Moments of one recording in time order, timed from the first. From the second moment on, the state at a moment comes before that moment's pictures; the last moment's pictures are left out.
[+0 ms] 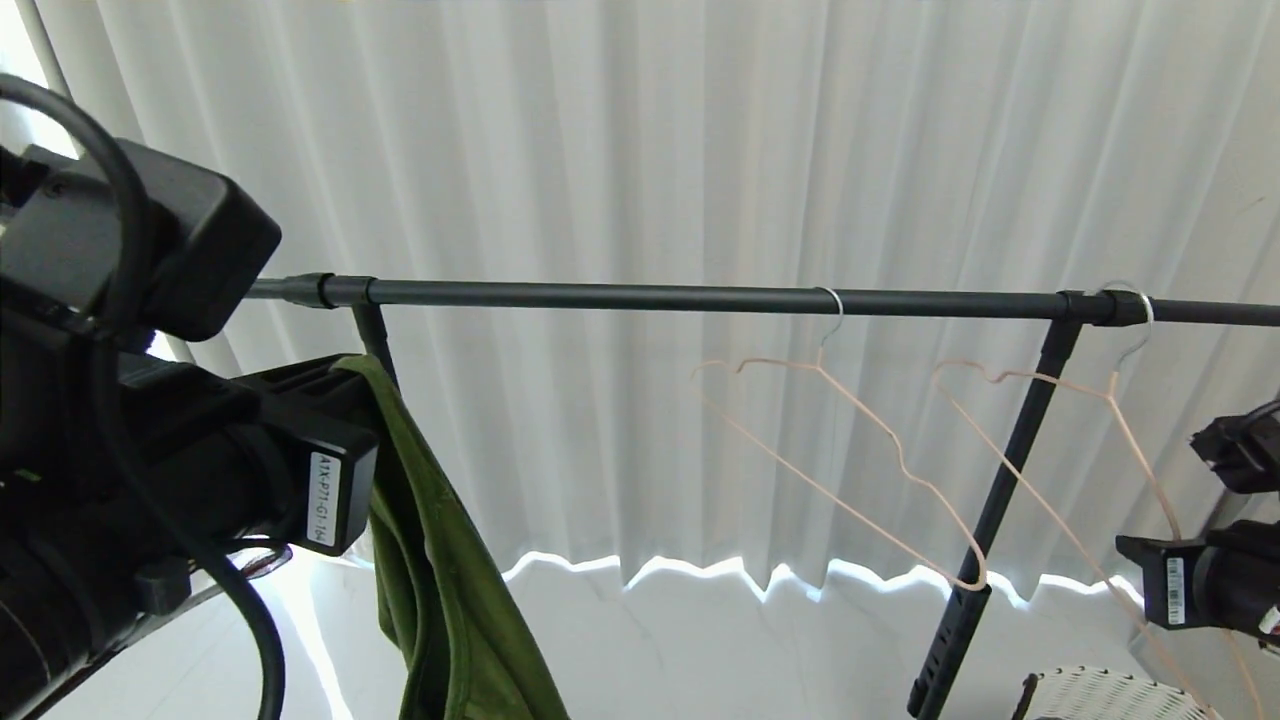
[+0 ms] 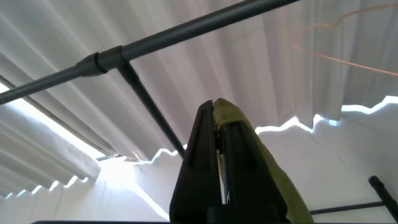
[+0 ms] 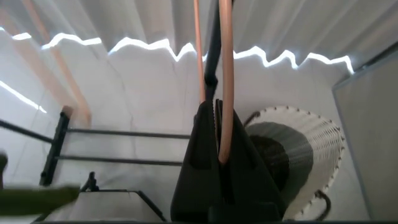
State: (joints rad) left arm -0.91 1.20 -0.85 -0.10 0.80 0.21; right arm 0.24 1.24 -0.44 -0.25 -0.15 0.11
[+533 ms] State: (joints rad) left arm -0.91 1.17 -0.78 -0.10 0.81 0.21; right arm 0.26 1.09 -0.40 -0.16 -0.15 0.10
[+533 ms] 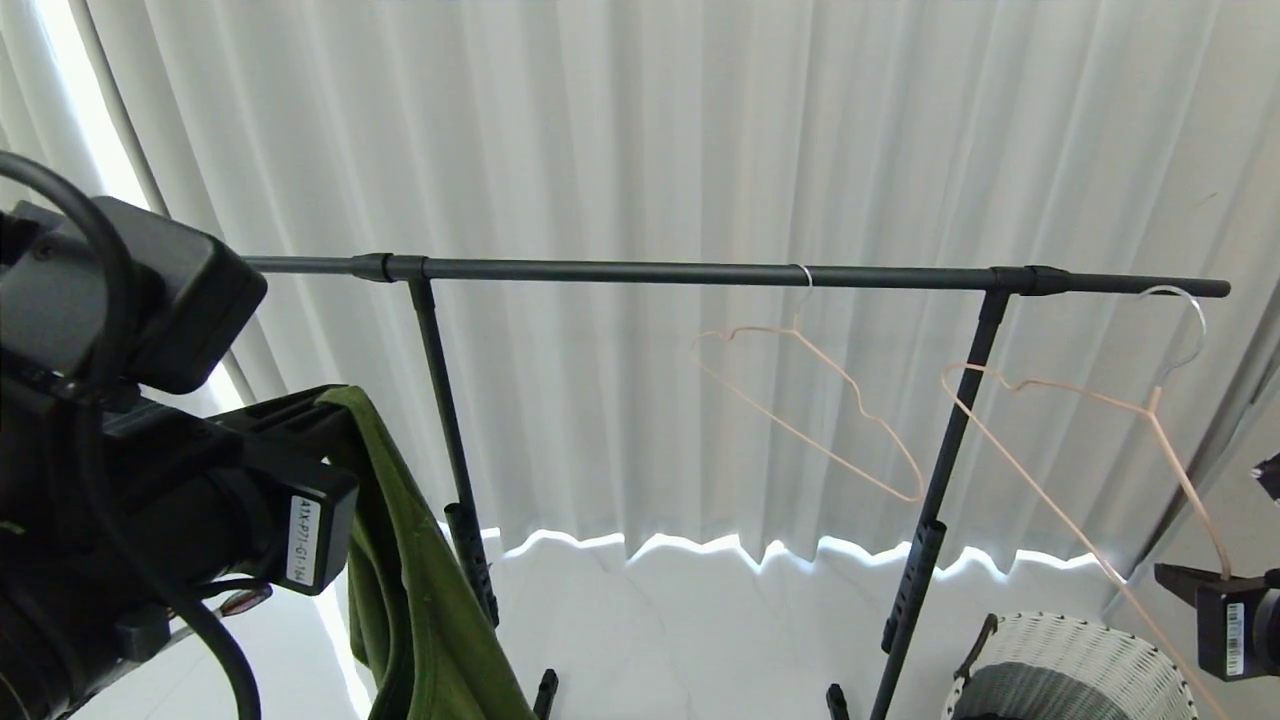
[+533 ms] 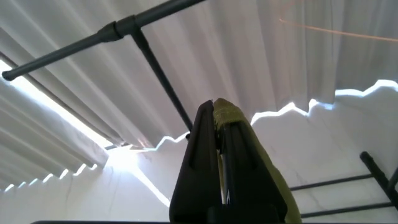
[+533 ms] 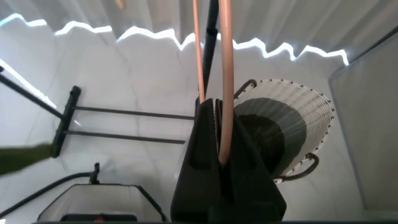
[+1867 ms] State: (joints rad) left arm -0.75 1.23 -0.76 -0.10 0.83 0.09; right arm 1.25 1.11 -0.49 -0.17 -0.14 0.12
